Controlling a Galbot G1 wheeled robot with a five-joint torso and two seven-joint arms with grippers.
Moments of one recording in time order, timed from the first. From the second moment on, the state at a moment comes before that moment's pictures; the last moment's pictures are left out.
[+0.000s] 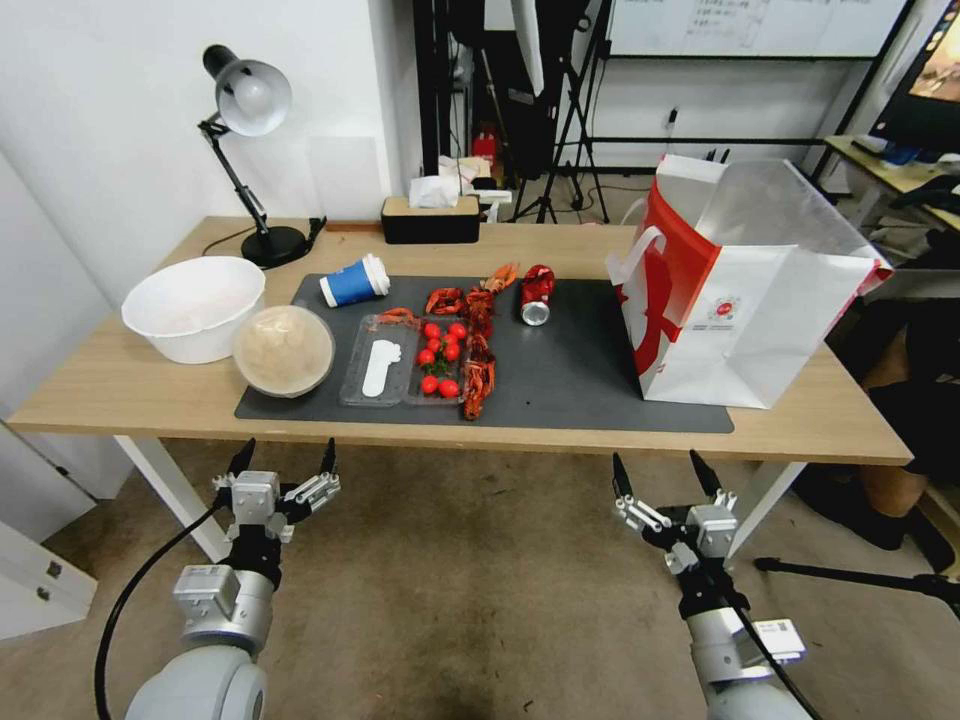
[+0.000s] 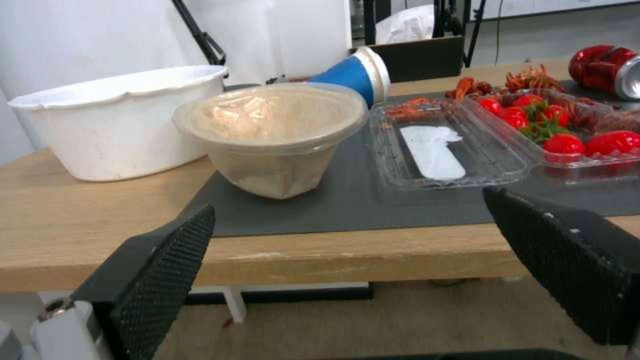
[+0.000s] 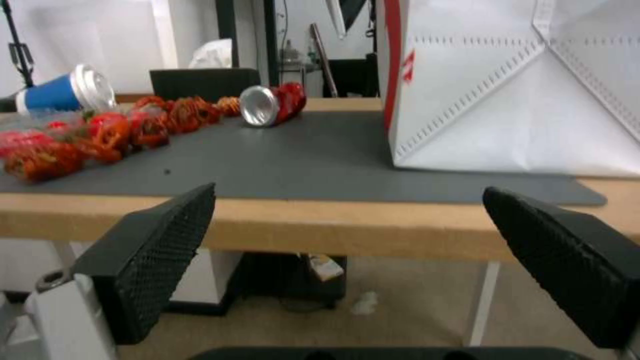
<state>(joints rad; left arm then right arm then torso) 1.69 -1.49 -0.66 -2.18 -0.10 0.04 0.05 -1.71 1.11 0.34 2.02 0.25 0.36 0.29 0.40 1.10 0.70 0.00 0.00</state>
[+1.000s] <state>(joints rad) 1.69 -1.51 -0.67 -2.19 -0.10 0.03 0.05 -1.29 1.04 0.13 2.09 0.53 0.07 0.44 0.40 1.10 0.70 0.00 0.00</state>
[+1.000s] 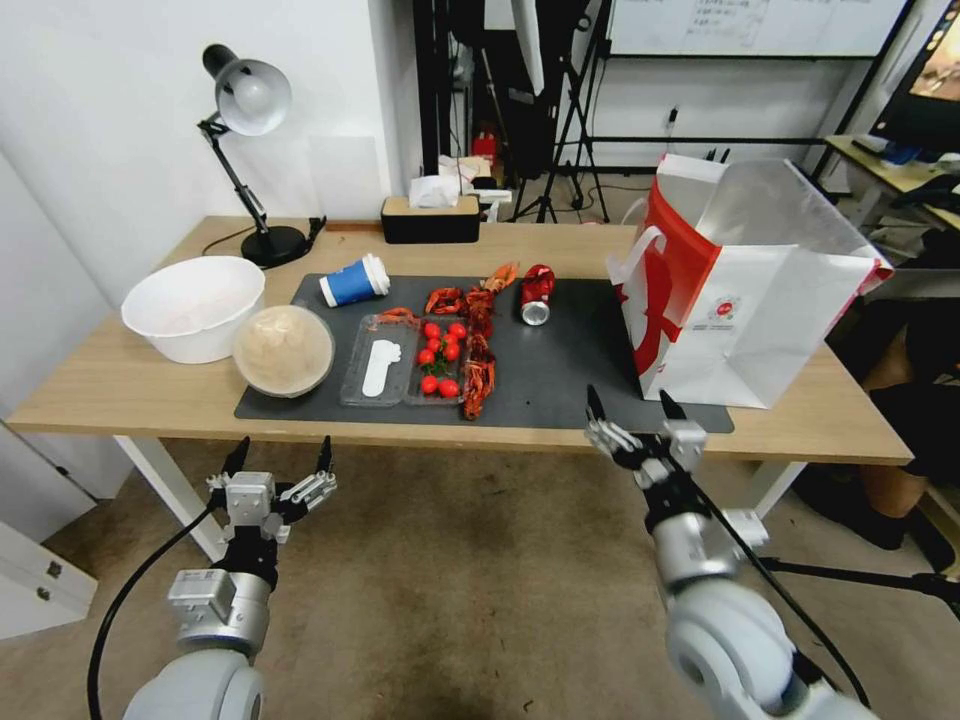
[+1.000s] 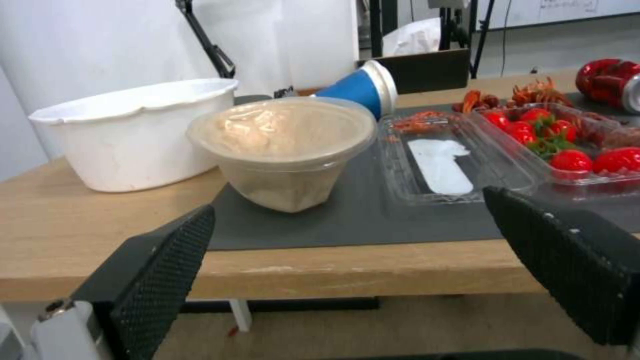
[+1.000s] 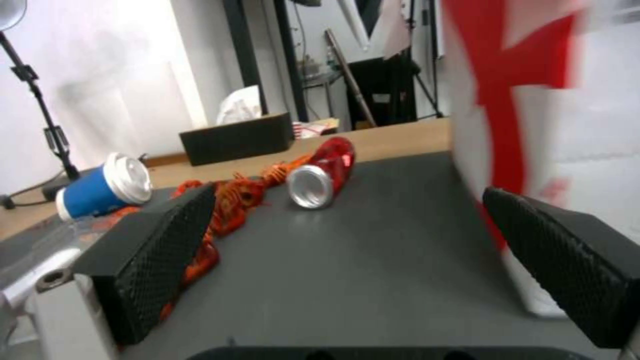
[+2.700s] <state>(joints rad) 1.69 -1.54 -0.69 -2.16 -0.09 0.00 0.04 -0.35 1.26 -0.39 1.29 0.98 -0.17 0.78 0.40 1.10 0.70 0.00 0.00</state>
